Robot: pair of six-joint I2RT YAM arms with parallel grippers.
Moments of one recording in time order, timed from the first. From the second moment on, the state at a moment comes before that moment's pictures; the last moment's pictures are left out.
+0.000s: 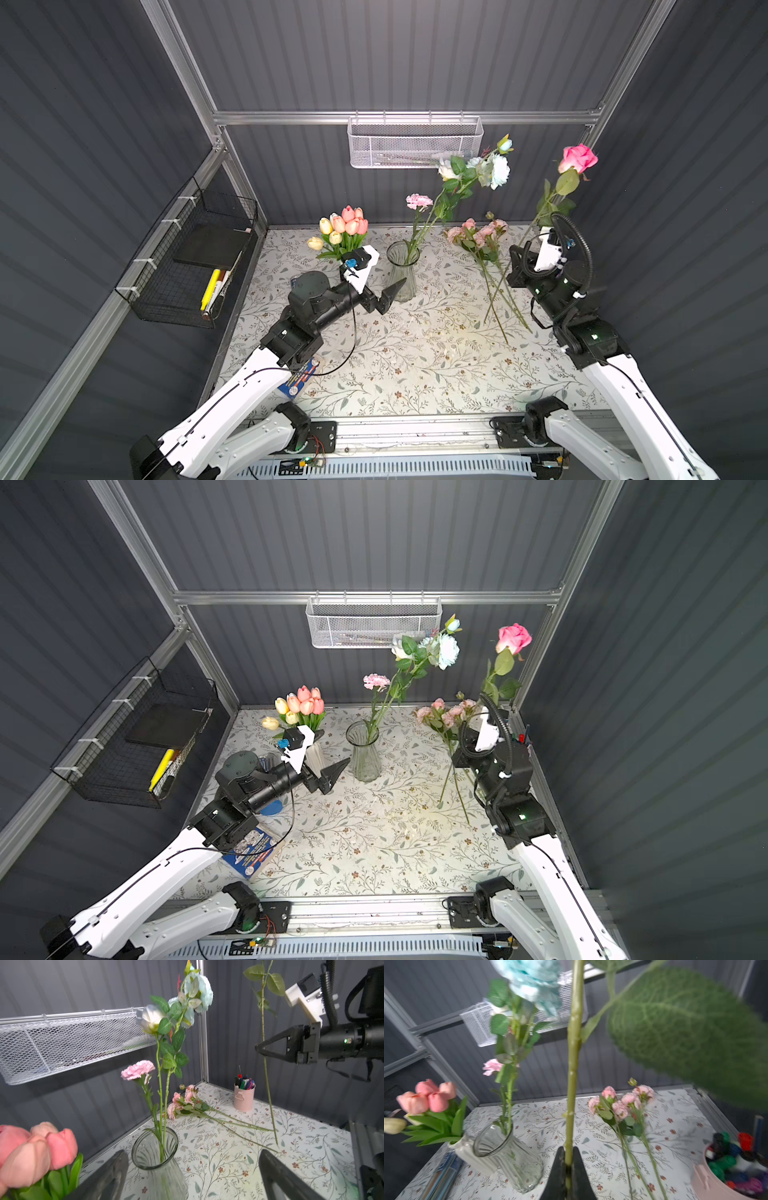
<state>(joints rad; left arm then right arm) -0.68 0.94 0.88 0.03 0.20 0.13 0.23 0.85 0.92 -0.21 0.05 0.28</state>
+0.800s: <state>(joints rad) -0.68 0.92 0.76 0.13 0.22 0.13 0.10 1.70 1.34 -0.60 -0.14 0.14</state>
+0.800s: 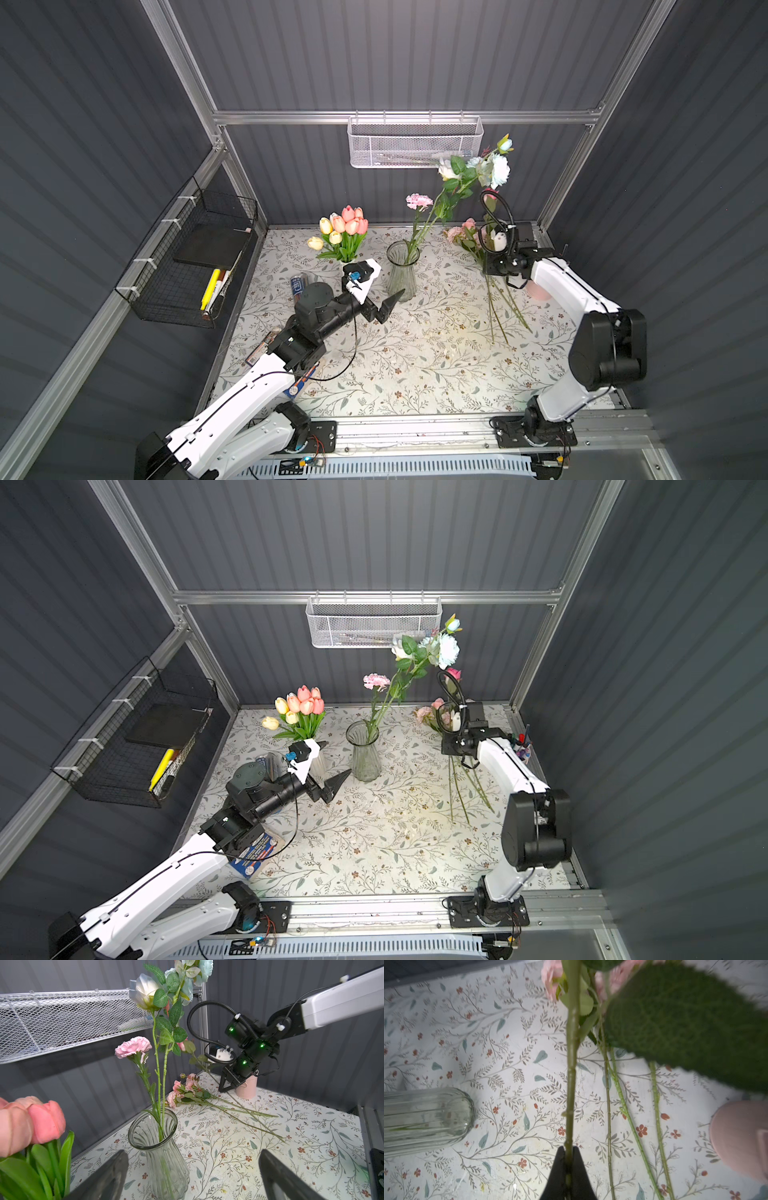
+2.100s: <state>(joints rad) -0.68 0.91 0.75 0.14 0.23 0.09 0.17 2.04 1.54 -0.70 0.02 0.19</state>
